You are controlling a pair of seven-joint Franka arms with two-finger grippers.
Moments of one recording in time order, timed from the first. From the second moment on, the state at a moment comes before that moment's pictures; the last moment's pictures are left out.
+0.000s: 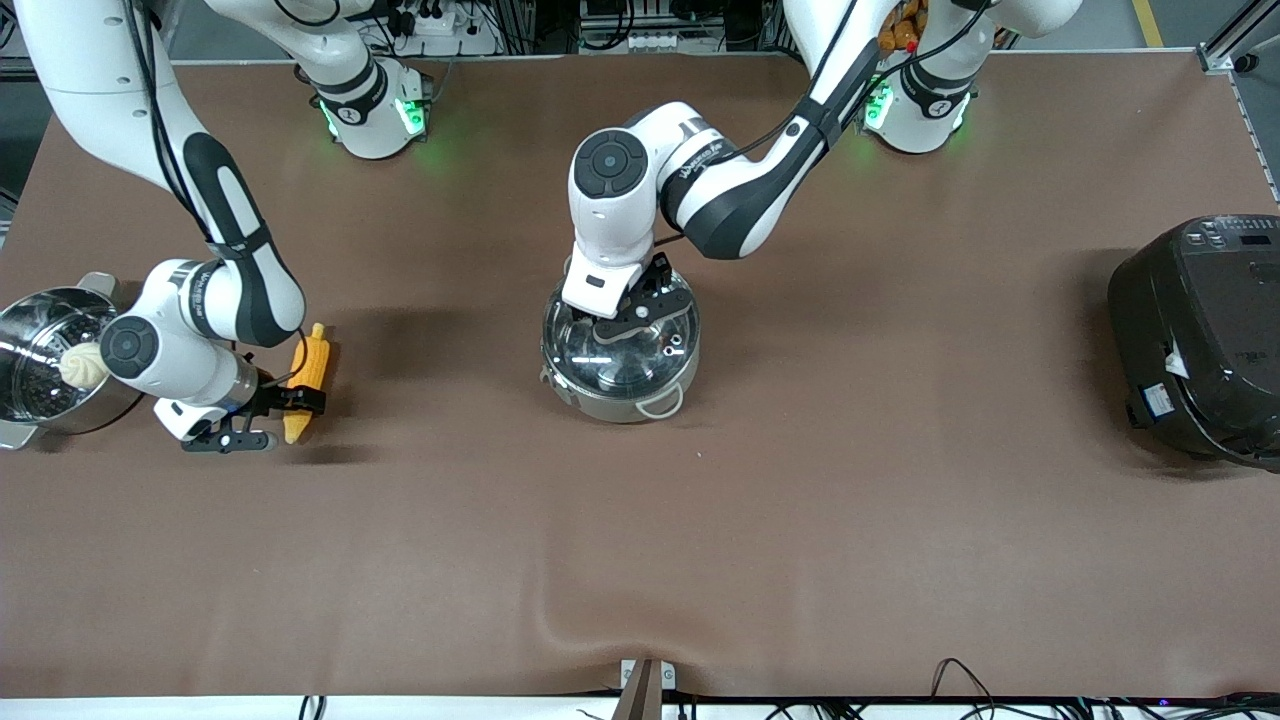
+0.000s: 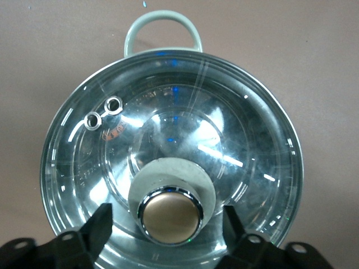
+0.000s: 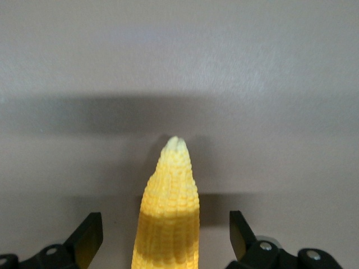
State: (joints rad) left arm -0.82 0.65 -0.06 -1.31 -0.01 1.97 -1.26; right arm 0.04 0.50 -0.13 -2.04 0.08 2.47 -0.16
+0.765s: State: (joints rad) left arm -0.83 0.66 -0.06 -1.31 0.00 1.98 -1.26; right arm 0.04 0.50 -0.13 -2.09 0.09 2.43 -0.16
